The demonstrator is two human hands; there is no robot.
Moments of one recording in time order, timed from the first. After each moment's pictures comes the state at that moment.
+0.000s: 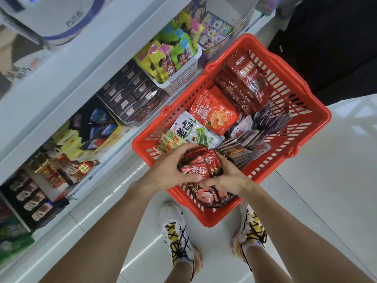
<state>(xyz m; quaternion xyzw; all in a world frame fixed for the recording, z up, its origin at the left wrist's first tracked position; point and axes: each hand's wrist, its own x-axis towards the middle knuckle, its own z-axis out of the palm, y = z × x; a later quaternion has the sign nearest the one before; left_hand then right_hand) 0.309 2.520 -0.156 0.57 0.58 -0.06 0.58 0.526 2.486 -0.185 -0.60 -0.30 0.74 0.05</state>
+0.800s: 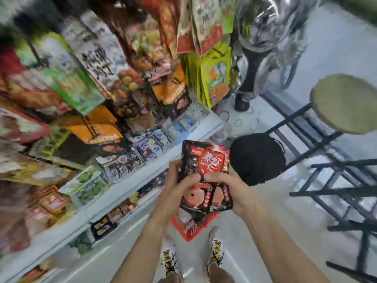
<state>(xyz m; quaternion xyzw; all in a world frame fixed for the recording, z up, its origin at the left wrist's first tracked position) 0.412 2.542 0.421 0.30 0.55 0.38 0.68 0.589 2.564 0.448 -0.45 -0.22 0.80 0.34</state>
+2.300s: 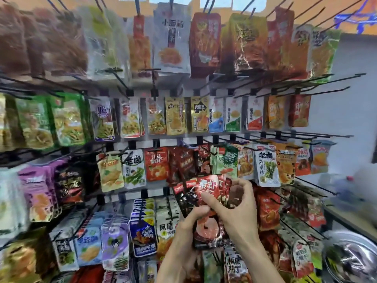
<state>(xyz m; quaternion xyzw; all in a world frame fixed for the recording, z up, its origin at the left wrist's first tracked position) 0.220 2.539 0.881 0.33 0.40 0.65 0.55 0.337 2.596 0.904 -0.33 -0.63 0.40 0.58</state>
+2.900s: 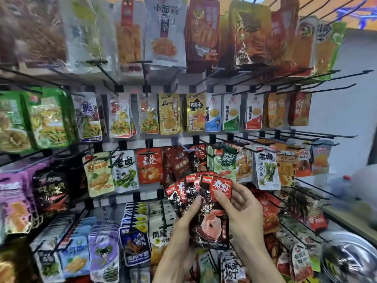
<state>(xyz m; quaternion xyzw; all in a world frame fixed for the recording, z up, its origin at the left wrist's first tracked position) 0.212 2.571 0.885 0.29 0.40 0.67 0.55 0.329 2.640 0.890 -0.30 -0.55 0.49 0.61</state>
